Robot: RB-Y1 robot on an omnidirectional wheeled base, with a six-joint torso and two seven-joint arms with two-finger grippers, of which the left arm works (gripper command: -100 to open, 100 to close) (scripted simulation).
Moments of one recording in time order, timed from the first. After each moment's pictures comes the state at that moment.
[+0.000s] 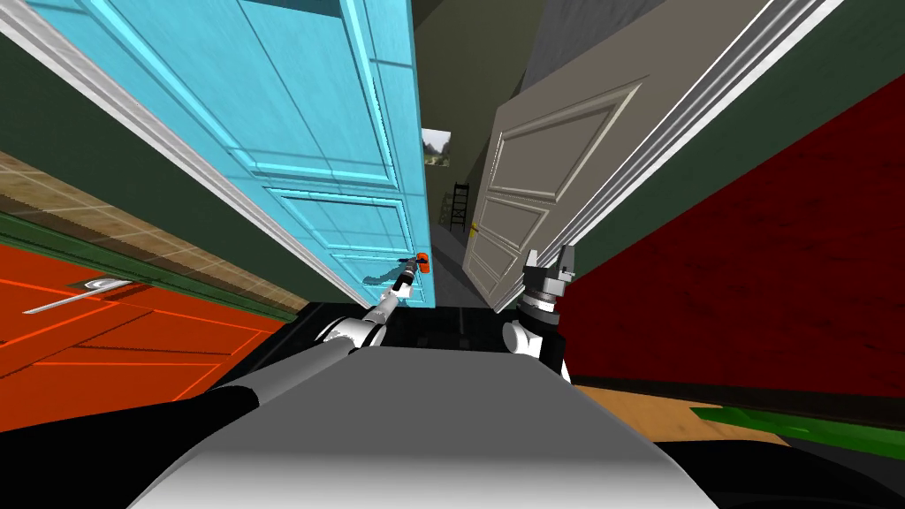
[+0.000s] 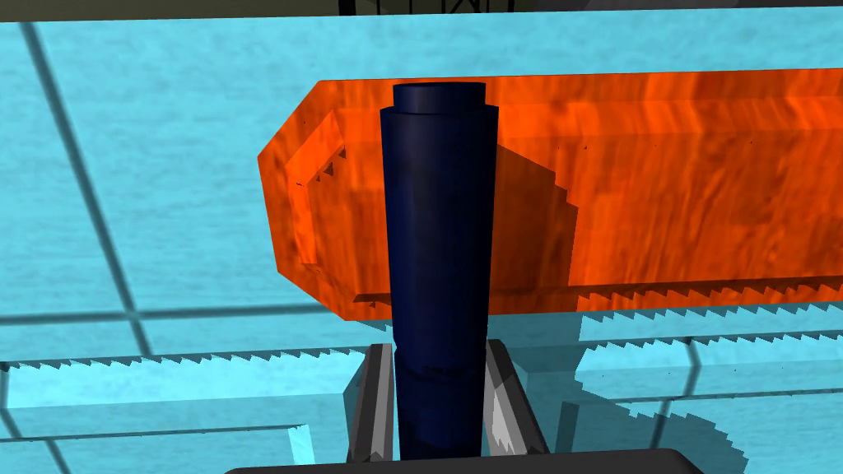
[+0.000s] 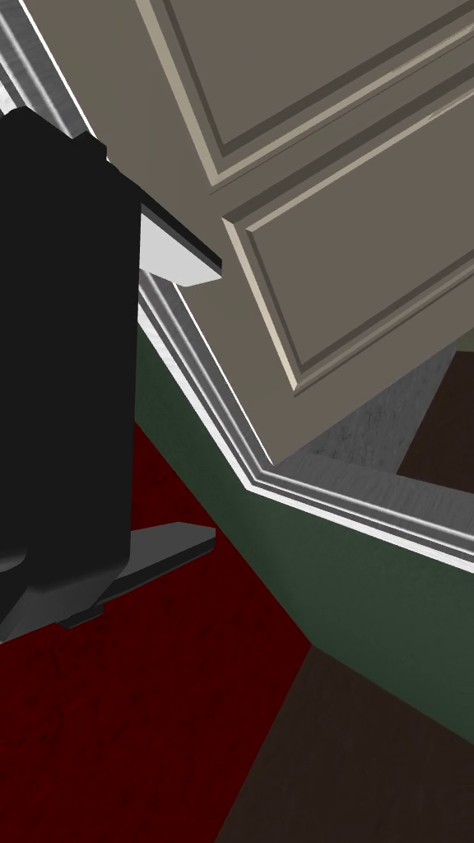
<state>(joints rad) -0.45 0.19 -0.01 -0.69 0.22 -0.45 0.01</state>
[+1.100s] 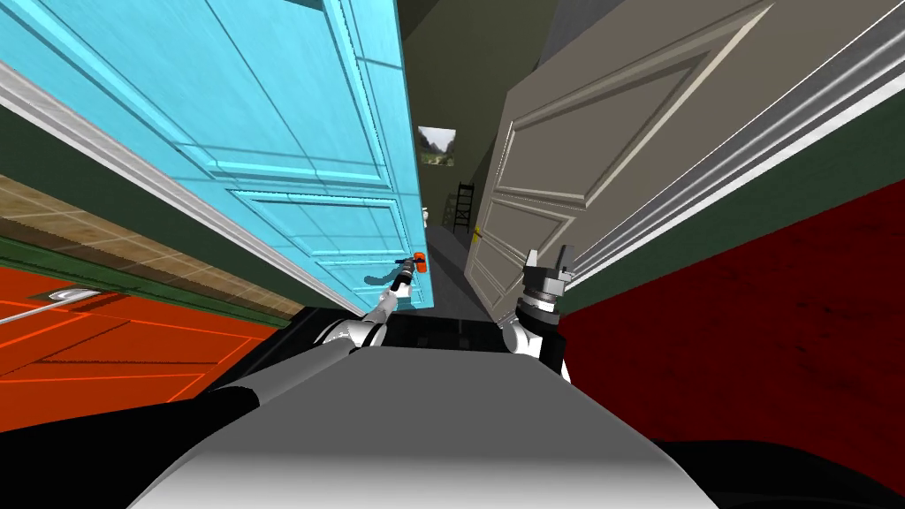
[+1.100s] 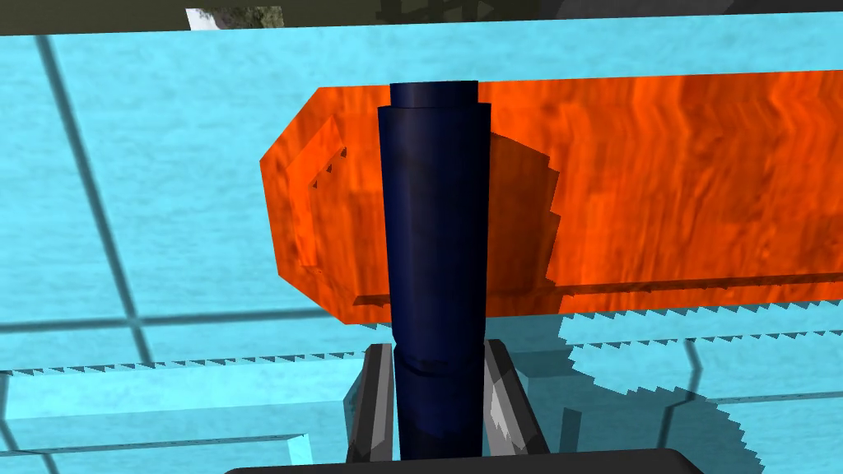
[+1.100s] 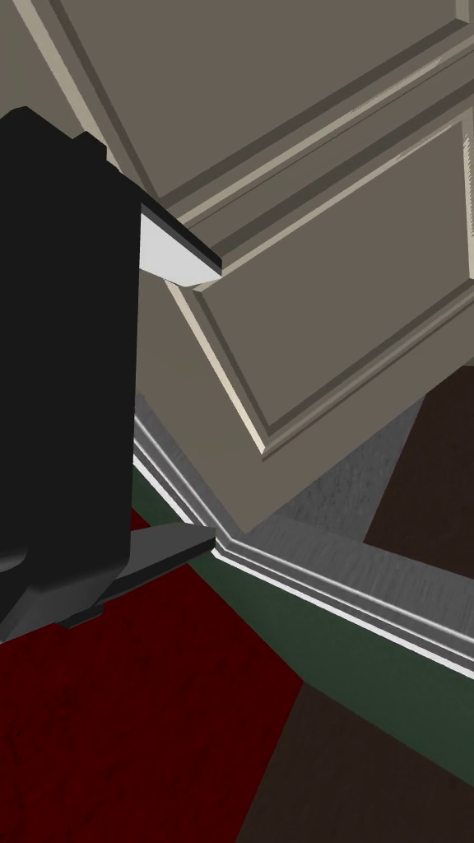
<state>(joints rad) -0.44 0.18 0.06 -0.69 0.24 -0.45 -0.05</state>
